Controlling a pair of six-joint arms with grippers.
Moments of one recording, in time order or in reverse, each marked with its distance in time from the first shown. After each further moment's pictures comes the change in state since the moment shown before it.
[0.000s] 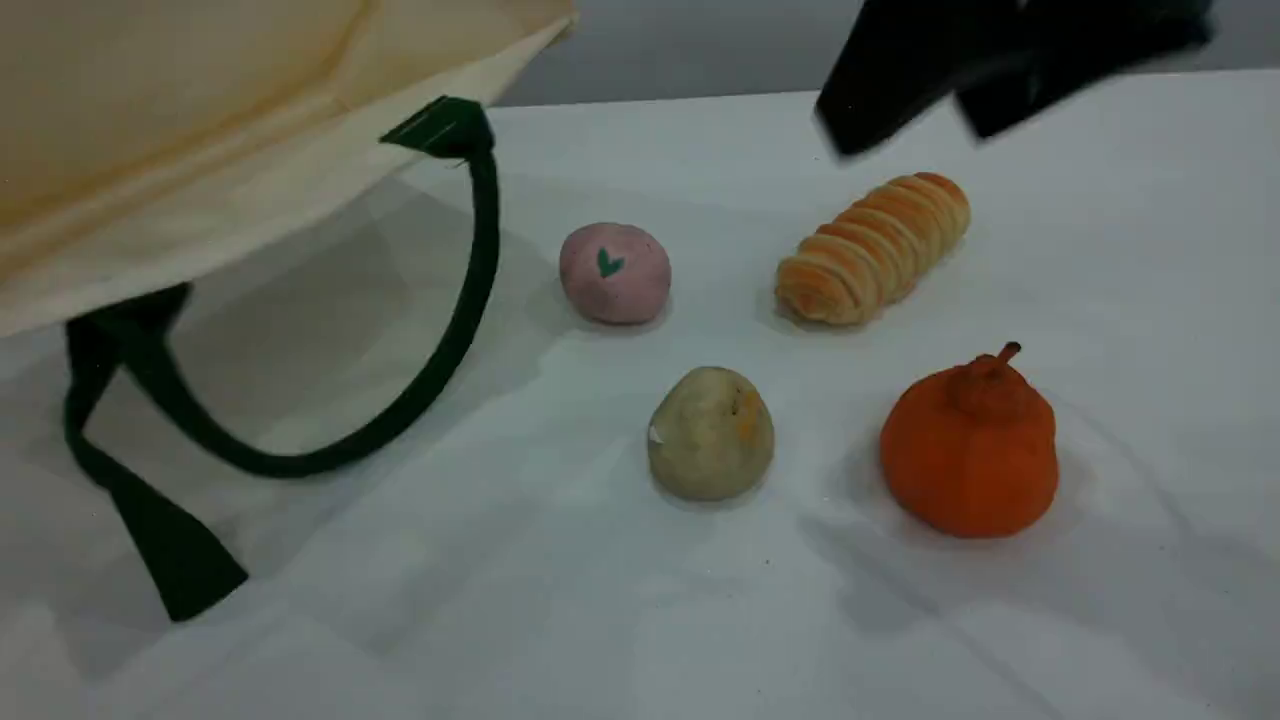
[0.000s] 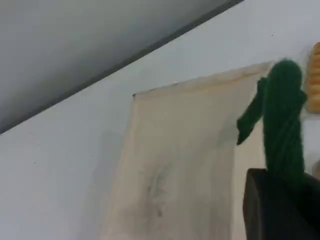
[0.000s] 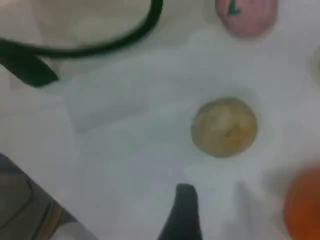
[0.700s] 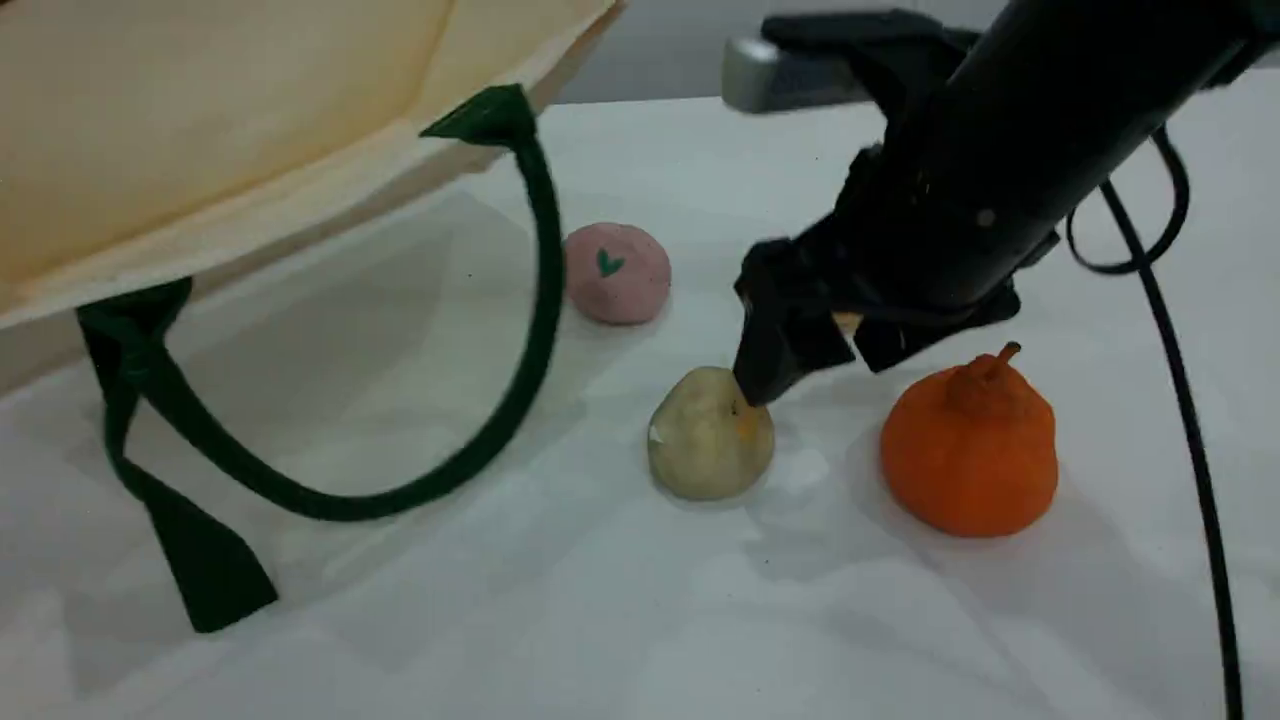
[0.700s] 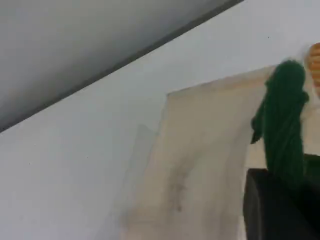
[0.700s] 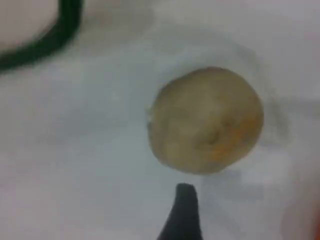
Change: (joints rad) left arm 0.000 0.001 0.000 -0.010 0.000 -0.003; right arm 0.099 0.388 -0.010 0.066 -0.296 -0.003
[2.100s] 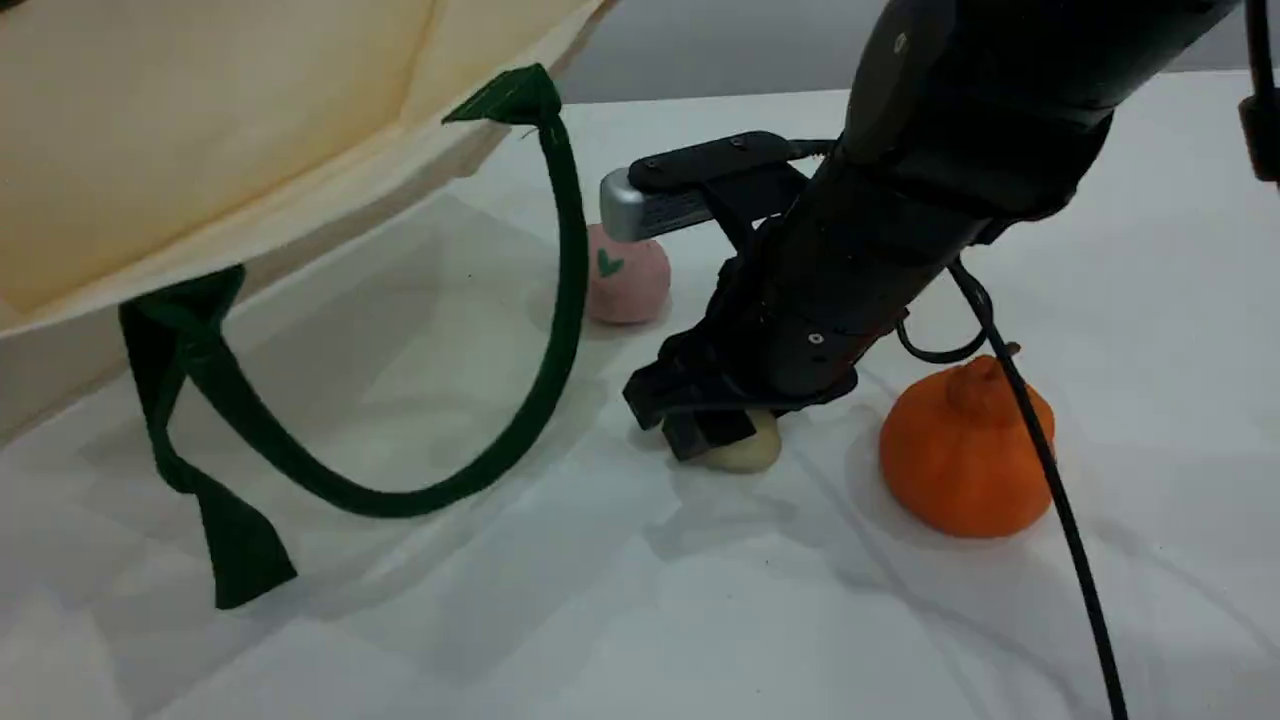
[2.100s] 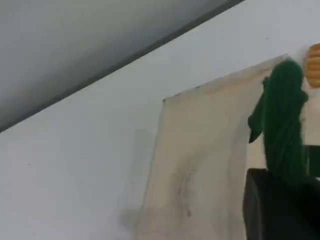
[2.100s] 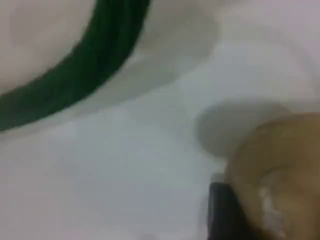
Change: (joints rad) left arm 0.000 0.000 0.000 -0.004 0.000 -0.001; right arm 0.108 0.251 -0.152 0.108 -0.131 -0.129
